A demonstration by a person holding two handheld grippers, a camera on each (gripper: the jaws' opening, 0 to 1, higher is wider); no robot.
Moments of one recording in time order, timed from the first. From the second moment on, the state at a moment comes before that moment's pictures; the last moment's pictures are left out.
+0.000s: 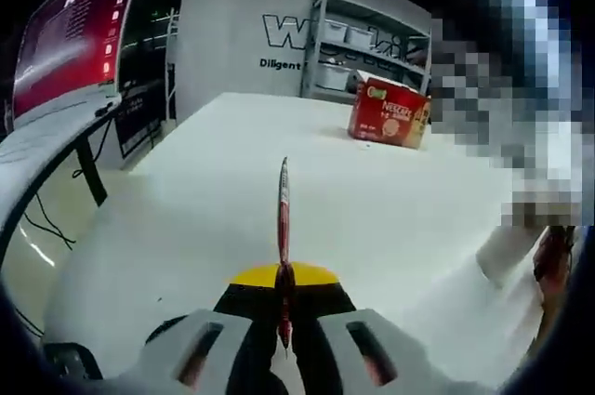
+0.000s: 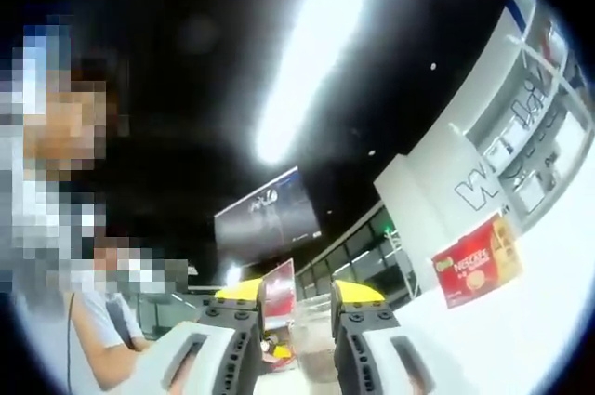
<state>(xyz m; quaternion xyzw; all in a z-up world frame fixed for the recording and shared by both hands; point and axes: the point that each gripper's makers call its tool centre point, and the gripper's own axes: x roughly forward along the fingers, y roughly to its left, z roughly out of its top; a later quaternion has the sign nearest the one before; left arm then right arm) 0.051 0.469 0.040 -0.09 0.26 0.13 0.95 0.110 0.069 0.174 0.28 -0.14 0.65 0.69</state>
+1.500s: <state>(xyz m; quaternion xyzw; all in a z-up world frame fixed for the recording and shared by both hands) 0.051 0.277 0.122 -0.04 -0.09 -0.15 0.98 0.102 0.101 0.151 0.22 -0.10 0.66 0.71</state>
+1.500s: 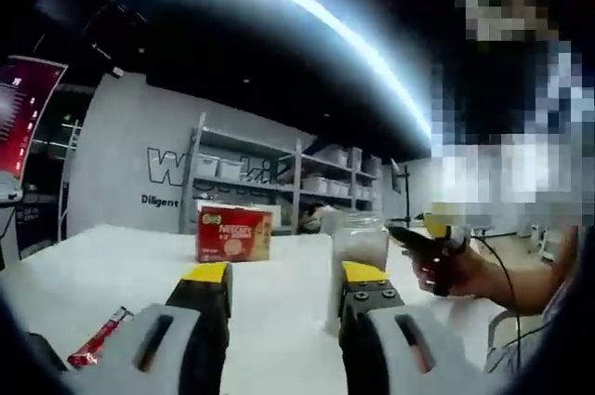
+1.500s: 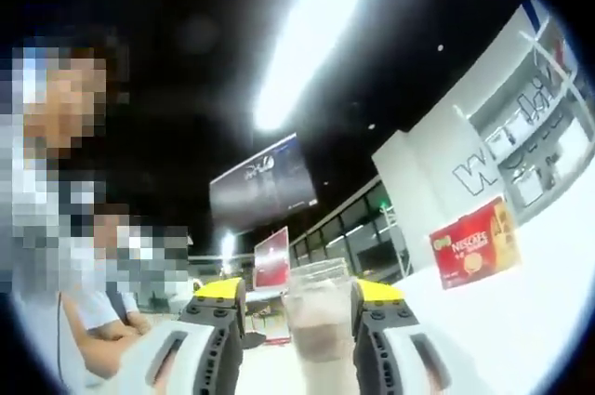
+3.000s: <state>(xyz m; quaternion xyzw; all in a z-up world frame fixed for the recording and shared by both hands) 0.055 0.231 0.087 -0.04 -0.04 -0.22 0.97 0.120 0.163 0.115 0.08 -0.04 0.69 0.71</state>
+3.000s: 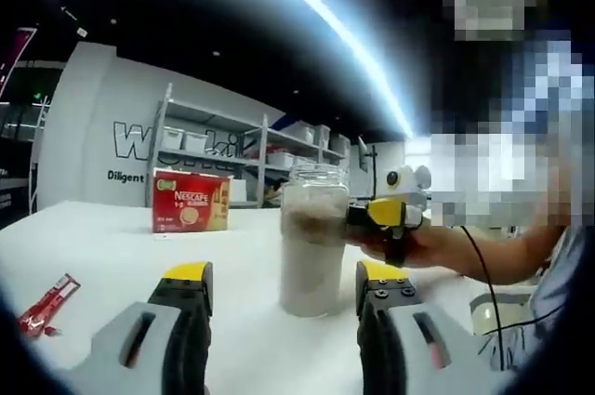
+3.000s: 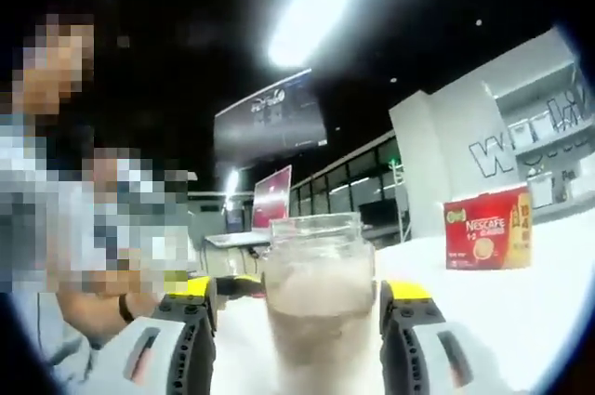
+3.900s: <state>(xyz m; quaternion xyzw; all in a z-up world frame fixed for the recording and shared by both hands) 0.056 0.233 0.084 -0.05 -0.04 -0.23 0.97 0.133 0.183 0.109 0.01 -0.05 0.64 0.77</state>
